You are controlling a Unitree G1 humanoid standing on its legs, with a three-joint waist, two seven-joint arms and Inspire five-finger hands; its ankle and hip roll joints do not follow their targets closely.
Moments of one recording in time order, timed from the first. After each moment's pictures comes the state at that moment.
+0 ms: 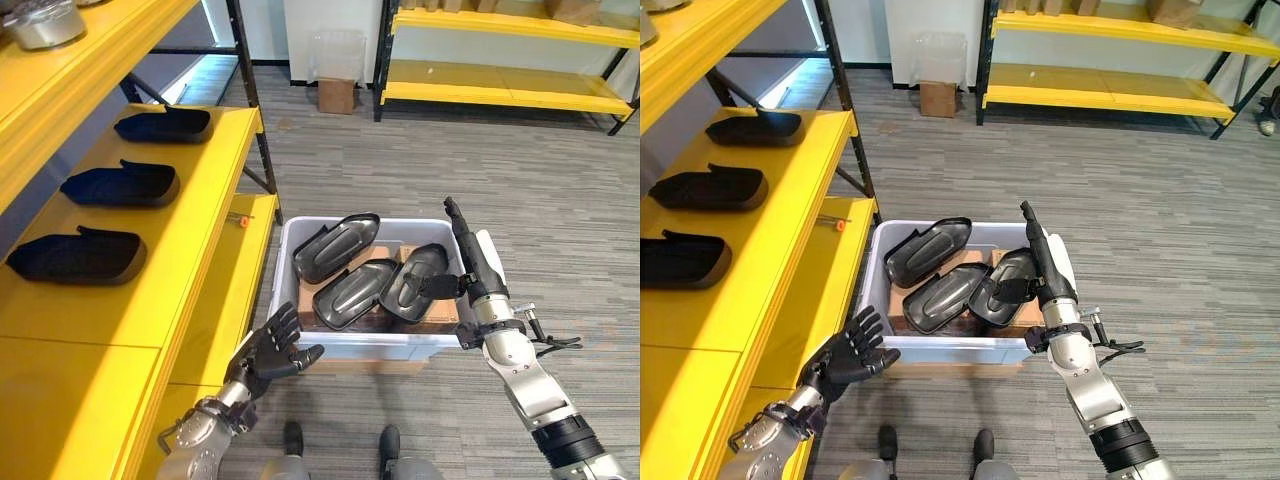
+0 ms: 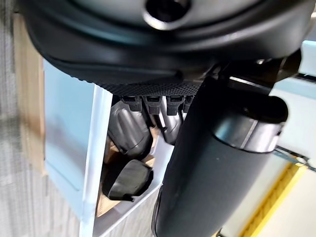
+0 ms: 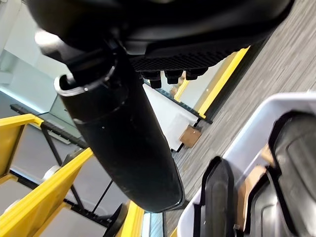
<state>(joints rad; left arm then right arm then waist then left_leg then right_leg) 0.17 0.37 -0.13 0.22 -0.67 -0.06 -0.30 -0.20 -0.52 0.22 0.04 -0.04 -0.02 -0.25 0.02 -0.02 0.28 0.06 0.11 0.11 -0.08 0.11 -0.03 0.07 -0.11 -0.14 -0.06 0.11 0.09</state>
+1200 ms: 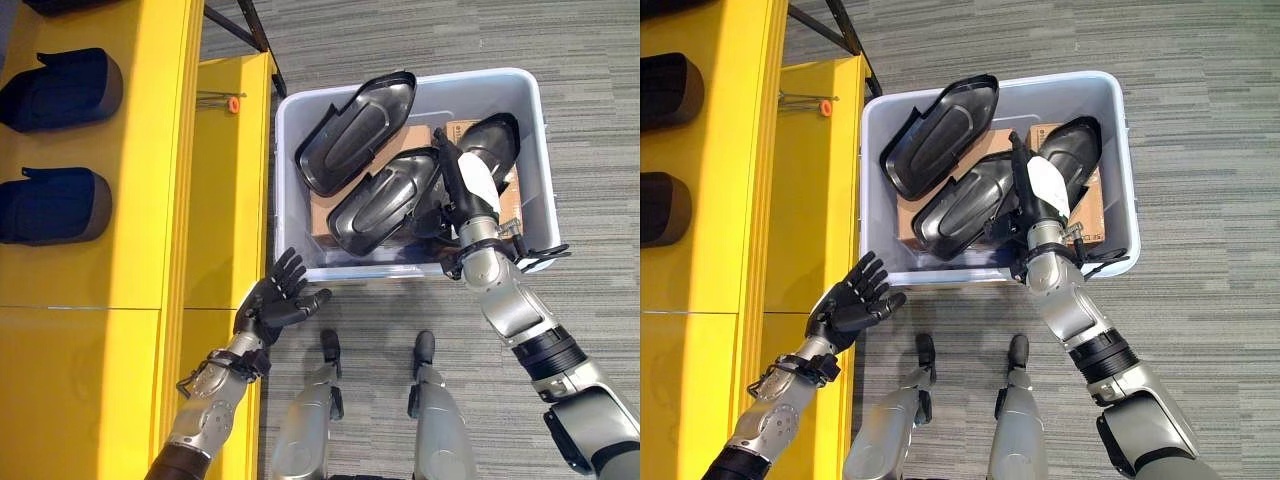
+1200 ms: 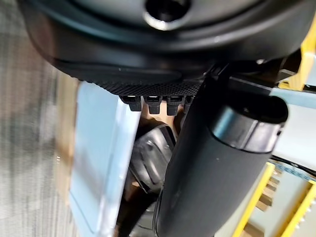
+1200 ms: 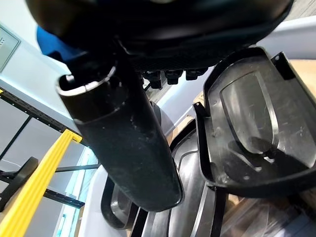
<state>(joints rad) -0.08 0.41 -0.21 0.18 -0.82 -0.12 -0.16 -0.66 -0.53 0.39 0.15 -0.25 0.34 -0.27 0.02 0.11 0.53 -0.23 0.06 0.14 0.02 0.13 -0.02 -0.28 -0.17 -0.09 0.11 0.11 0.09</state>
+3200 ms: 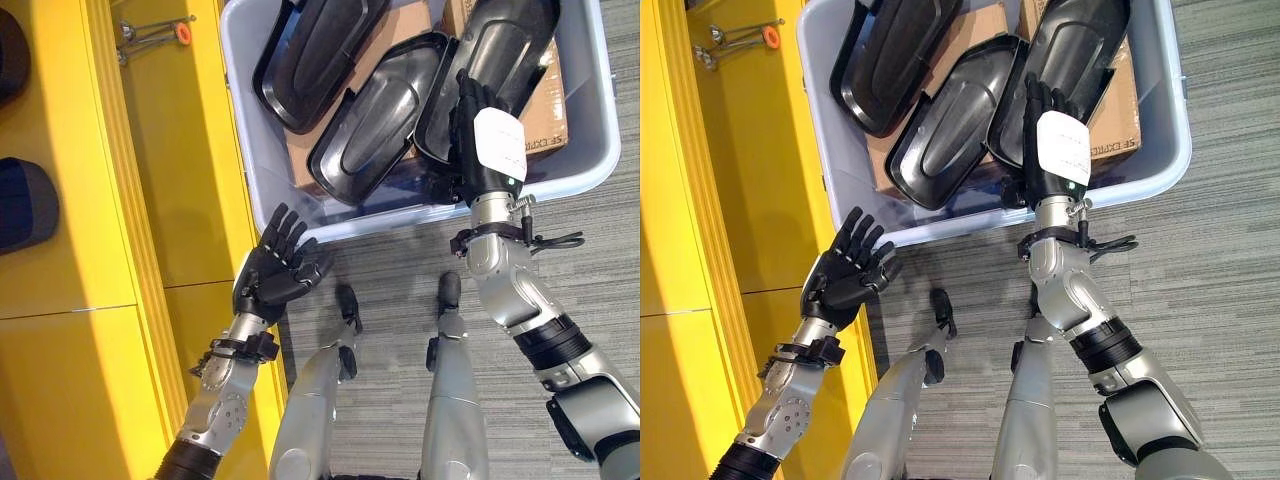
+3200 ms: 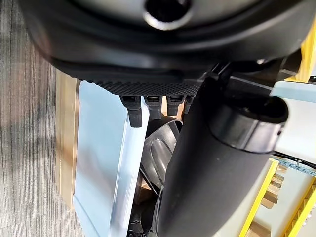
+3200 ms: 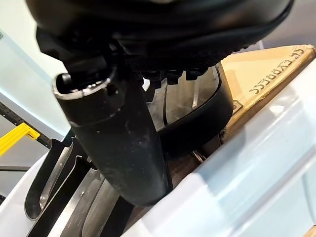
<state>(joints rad) -0.07 0.37 -0.25 0.03 -0.86 -0.26 -0.07 -0.74 -0.56 0.42 0.12 -0.47 0.40 -0.38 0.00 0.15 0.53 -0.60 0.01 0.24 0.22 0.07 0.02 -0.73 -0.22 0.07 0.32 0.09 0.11</state>
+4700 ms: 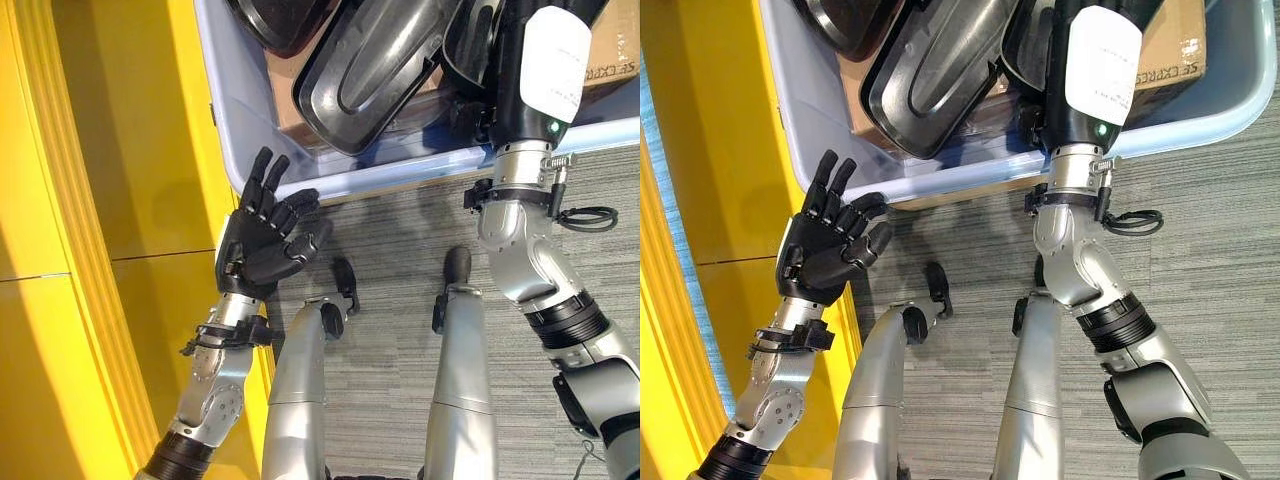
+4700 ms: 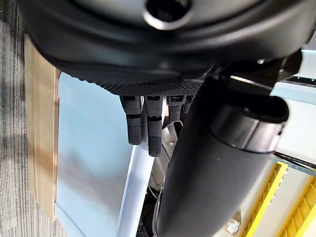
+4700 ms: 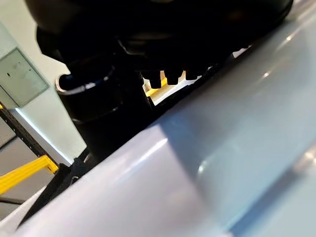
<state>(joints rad) -0.11 0.41 -0.25 -0.13 -0.84 -0.36 -0.03 -0.84 -0.60 0.39 0.05 -0.49 0.37 -0.58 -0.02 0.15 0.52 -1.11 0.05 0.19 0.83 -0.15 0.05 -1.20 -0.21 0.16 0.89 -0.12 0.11</state>
